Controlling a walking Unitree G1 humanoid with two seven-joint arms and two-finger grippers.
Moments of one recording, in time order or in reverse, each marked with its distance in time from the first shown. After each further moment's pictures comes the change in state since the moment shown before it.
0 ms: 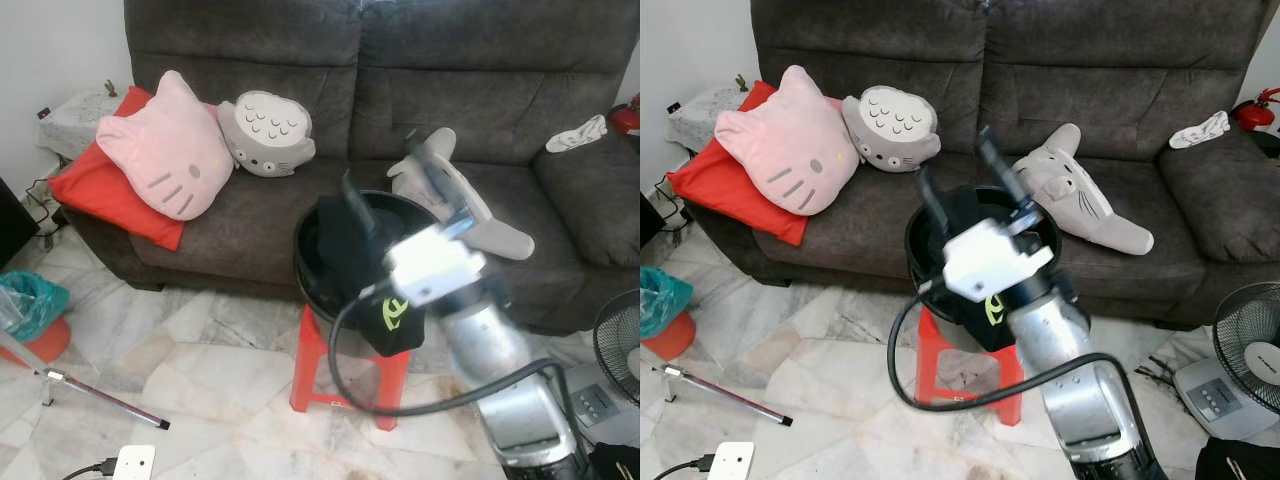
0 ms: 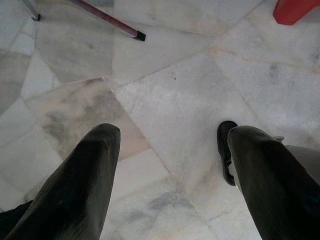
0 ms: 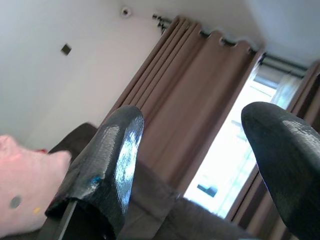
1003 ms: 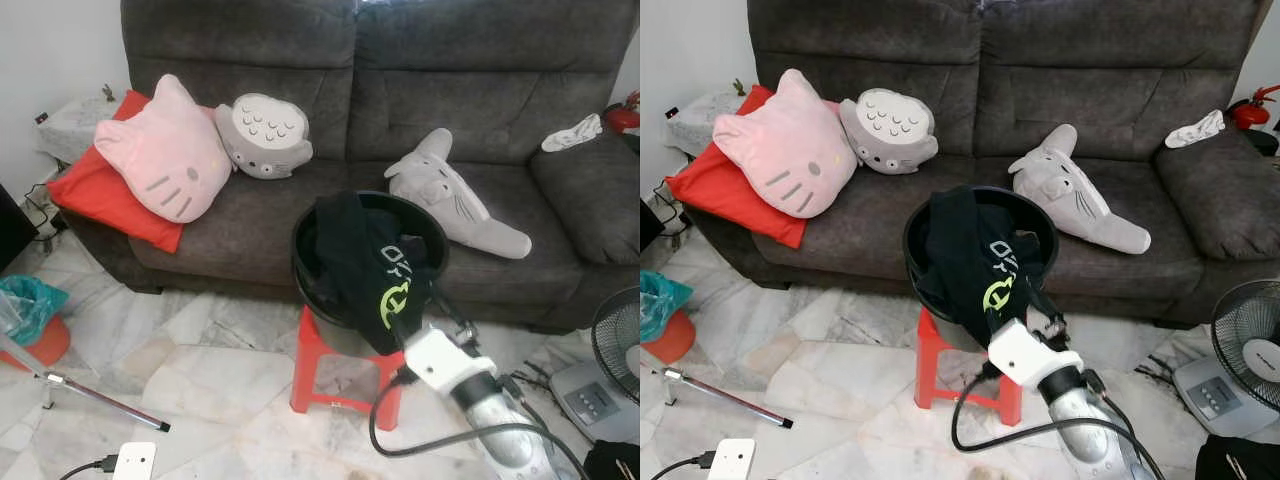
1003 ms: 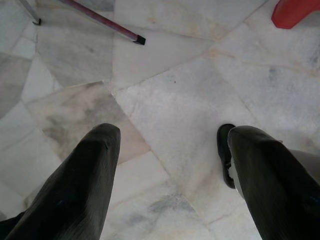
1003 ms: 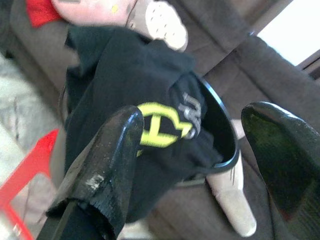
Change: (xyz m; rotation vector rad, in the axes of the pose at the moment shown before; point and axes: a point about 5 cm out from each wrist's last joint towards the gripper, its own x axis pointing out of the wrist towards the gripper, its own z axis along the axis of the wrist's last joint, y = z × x) left arm 0.001 -0.001 0.003 0.001 -0.009 -0.005; right arm -0.149 0.041 -0.096 -0.049 0.711 0.363
